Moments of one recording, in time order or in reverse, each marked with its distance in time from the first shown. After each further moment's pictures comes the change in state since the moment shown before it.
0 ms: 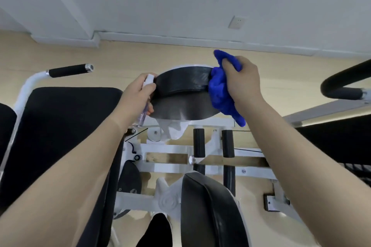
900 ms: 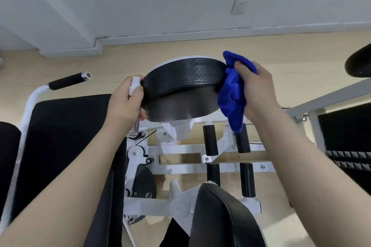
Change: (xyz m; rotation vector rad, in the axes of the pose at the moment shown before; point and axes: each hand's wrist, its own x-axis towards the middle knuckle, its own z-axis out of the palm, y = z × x) left_hand -0.004 -0.003 0.012 0.198 0.198 0.125; right_hand 0.006 0.052 -0.013 0.562 0.001 0.194
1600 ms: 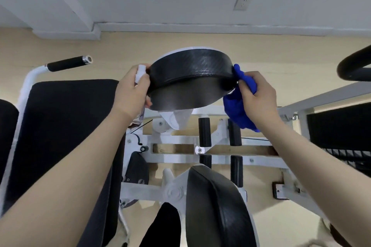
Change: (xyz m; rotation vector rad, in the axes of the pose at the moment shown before) left_hand -0.004 -0.002 0.000 -0.064 -0.023 -0.029; right_hand -0.020 0.020 -0.030 -0.687 -0.039 -0.270
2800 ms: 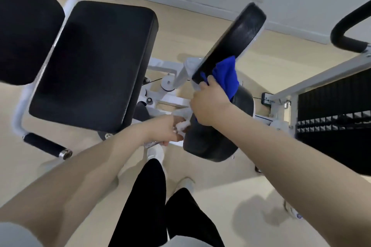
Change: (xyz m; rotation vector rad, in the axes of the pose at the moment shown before) left_hand -0.273 -0.117 0.000 0.362 -0.832 -0.142; right_hand -0.253 -0.048 0.054 -1.723 -0.792 -0.803
